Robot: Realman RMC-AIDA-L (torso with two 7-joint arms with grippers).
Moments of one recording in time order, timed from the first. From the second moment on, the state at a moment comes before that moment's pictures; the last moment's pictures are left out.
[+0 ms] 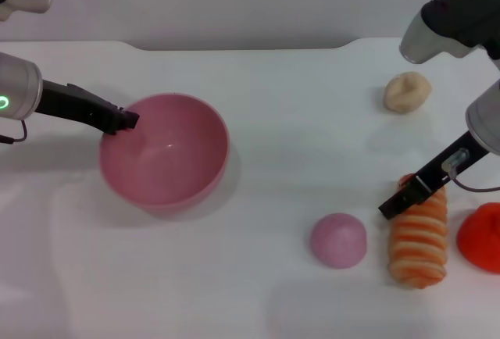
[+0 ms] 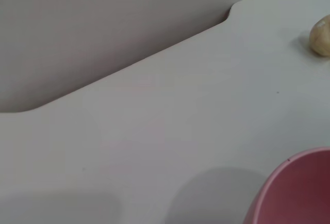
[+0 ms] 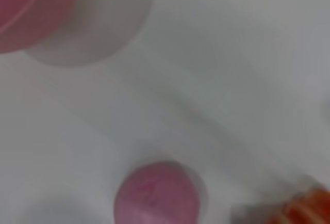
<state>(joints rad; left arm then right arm) -0.66 -1.99 0.99 0.92 2.39 1.29 -2.16 0.68 2.07 -1.35 -1.27 0.50 1.69 -0.42</state>
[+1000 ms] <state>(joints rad) -0.68 -1.99 0.99 0.92 2.39 1.28 -2.14 0.71 2.07 -1.34 -1.13 0.41 1.67 -0.44</state>
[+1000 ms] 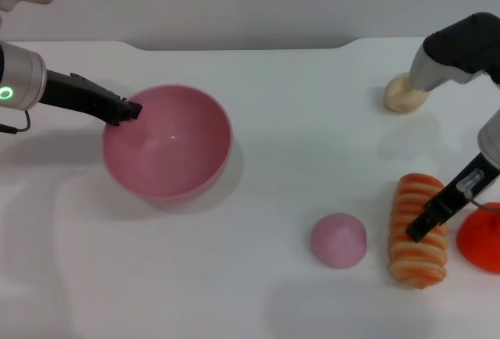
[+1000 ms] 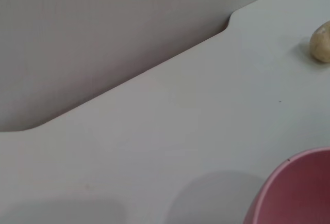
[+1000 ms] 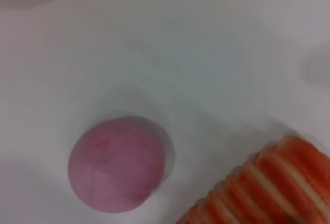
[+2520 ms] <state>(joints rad) -0.68 -2.00 1.02 0.92 2.39 1.27 -2.14 0.72 2.07 -1.35 -1.00 0.42 1.46 -0.49</state>
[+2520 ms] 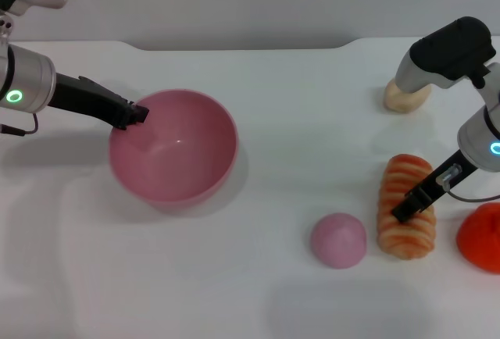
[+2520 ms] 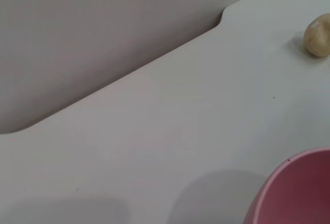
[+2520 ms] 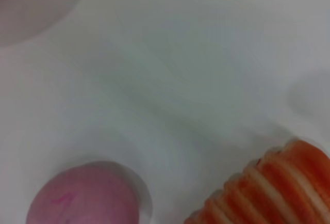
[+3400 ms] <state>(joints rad) -0.69 -2.00 1.02 0.92 2.39 1.27 -2.14 0.72 2.07 -1.35 -0.99 0.42 1.46 -0.48</state>
